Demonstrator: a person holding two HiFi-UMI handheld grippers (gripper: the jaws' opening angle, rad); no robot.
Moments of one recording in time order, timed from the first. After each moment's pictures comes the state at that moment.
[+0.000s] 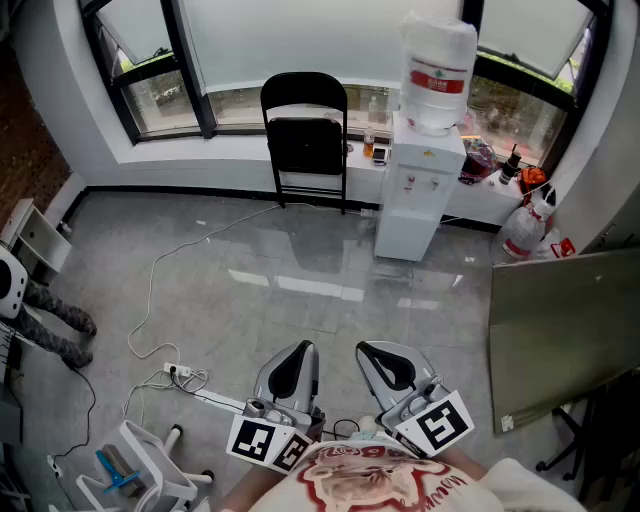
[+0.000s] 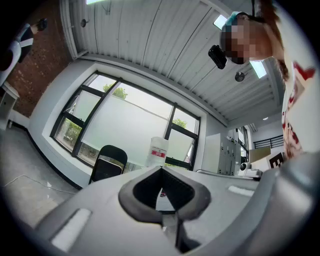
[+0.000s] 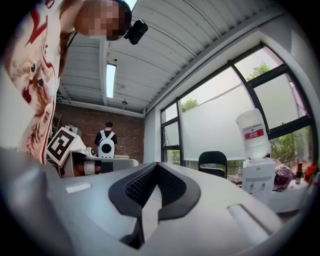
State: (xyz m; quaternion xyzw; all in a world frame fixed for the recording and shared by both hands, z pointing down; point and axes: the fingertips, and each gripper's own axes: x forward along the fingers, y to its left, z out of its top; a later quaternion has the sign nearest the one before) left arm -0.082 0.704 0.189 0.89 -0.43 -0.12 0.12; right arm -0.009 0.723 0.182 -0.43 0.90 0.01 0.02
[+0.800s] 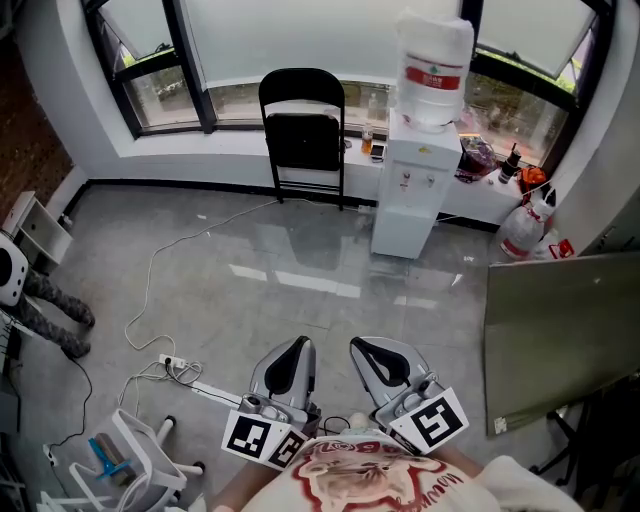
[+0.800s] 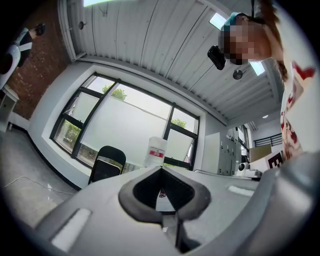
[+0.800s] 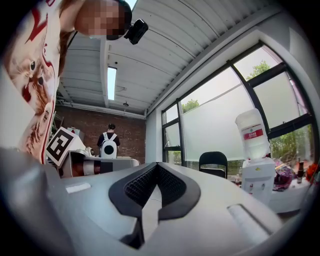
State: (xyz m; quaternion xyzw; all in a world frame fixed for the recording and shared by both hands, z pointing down) left arm -0.051 0.716 0.186 0.88 -0.44 -0.11 0.11; right arm 0.017 0.731 0.181 -0.42 0.91 0.00 0.03
